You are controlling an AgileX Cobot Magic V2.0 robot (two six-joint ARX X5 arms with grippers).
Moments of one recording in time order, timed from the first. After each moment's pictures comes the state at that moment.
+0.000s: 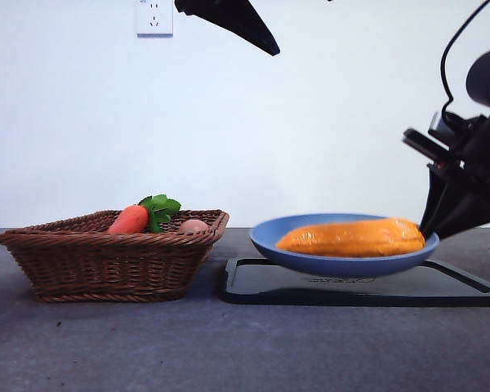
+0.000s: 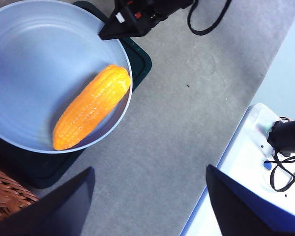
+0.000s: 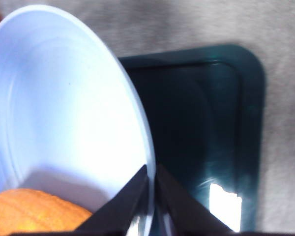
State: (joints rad) left arm -0.80 1.70 1.80 -1.05 0.34 -0.04; right arm 0.03 1.69 1.03 -0.41 -0.53 0.28
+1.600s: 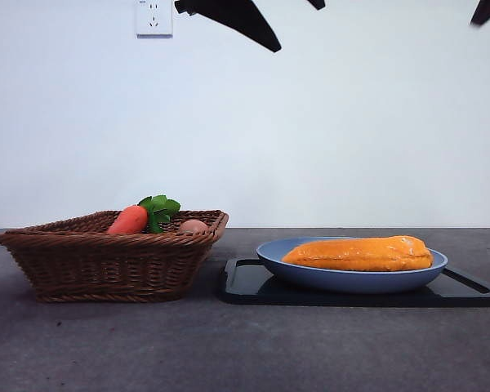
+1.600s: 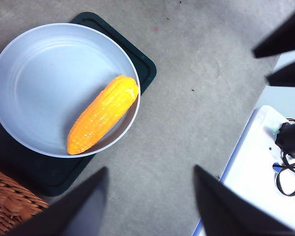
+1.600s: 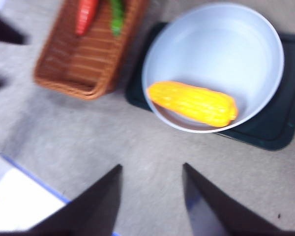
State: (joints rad) left arm -0.78 1.70 1.80 -1.03 0.34 0.01; right arm 0.14 0.90 1.03 -0.99 -0.55 0.09
